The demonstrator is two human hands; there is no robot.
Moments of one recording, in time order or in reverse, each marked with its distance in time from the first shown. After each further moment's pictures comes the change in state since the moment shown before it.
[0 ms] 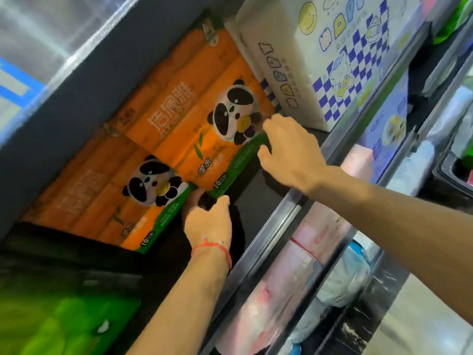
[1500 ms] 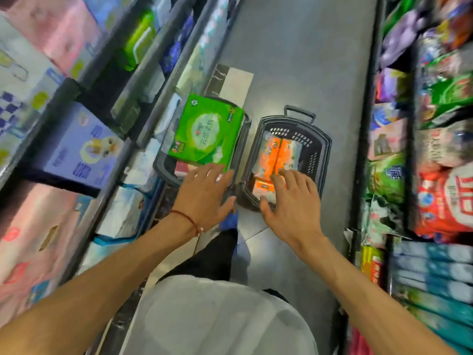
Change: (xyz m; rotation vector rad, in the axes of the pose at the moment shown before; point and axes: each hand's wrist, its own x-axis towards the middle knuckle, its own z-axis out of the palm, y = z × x) left_hand -0.353 0.298 0.297 0.518 -1.010 1.295; right_hand -0.302 0.305 -0.440 -0.801 -0.097 0.616
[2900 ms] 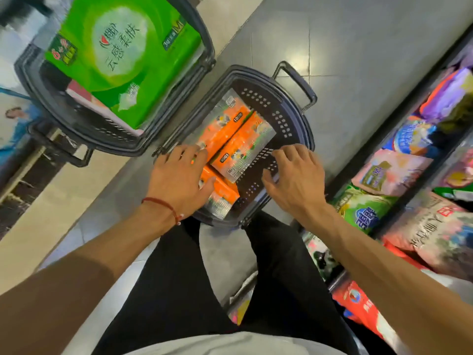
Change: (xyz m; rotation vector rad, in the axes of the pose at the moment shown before) left_hand 0.286 0.144 0.177 -0.256 -0.196 -0.516; right_hand 0.262 0.310 0.164 -0.143 -0.462 -0.374
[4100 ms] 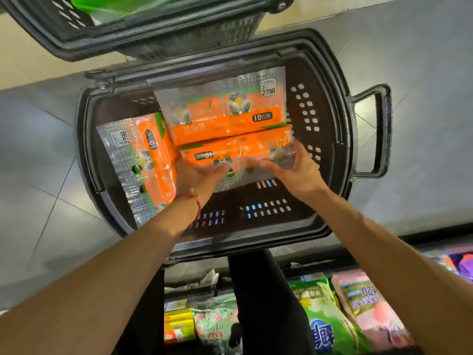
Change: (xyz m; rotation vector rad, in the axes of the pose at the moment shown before) left_hand 0.180 0.087 0.272 -1.517 0.220 -1.416; right_hand 0.255 0.099 0.195 0.617 -0.608 -0.110
